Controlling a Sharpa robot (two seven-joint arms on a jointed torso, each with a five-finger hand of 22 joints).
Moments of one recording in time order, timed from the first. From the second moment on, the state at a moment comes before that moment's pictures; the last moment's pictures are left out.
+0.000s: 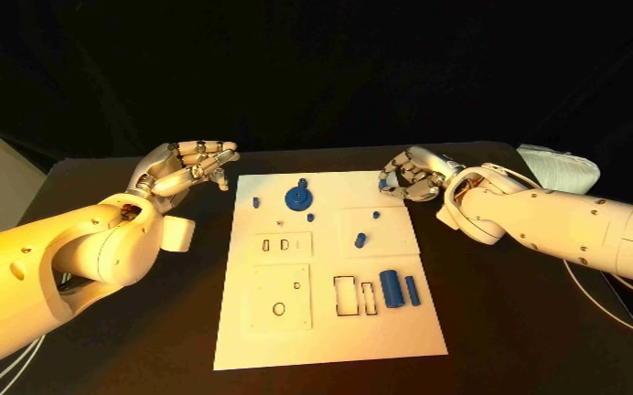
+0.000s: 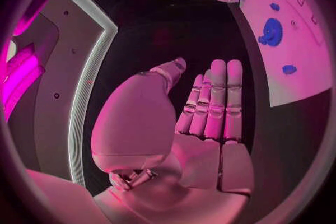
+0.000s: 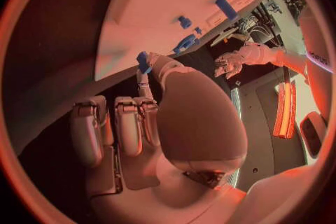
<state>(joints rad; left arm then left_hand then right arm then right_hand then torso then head) 1.22 -0.95 -0.02 1.60 -0.11 -0.33 0.42 1.38 -0.20 0.46 0.15 0.06 0.88 0.21 0.17 0.16 1.06 0.15 0.07 0.07 1.05 0.08 0.91 0.58 0.18 0.88 0.18 1.03 0.66 1.24 -0.89 -0.15 1.31 -1.11 -0.46 0.14 1.43 -0.19 0.40 0.20 0.22 1.06 0.12 0.16 0.38 1.46 0.05 1.57 1.31 1.46 -0.02 1.56 1.31 0.01 1.47 0.08 1.57 1.31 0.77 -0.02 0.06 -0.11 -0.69</state>
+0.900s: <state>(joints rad) 1.22 -0.94 -0.03 1.59 -0.12 -0.33 0.40 1.37 -0.19 0.47 0.14 0.06 0.88 0.21 0.17 0.16 1.09 0.15 0.09 0.08 1.05 0.08 0.93 0.58 0.18 0.87 0.18 1.05 0.66 1.24 -0.81 -0.15 1.66 -1.21 -0.63 -0.17 1.41 -0.19 0.40 0.21 0.23 1.06 0.12 0.16 0.39 1.47 0.04 1.57 1.31 1.47 -0.03 1.56 1.31 0.01 1.47 0.07 1.57 1.31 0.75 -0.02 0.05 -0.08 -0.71</state>
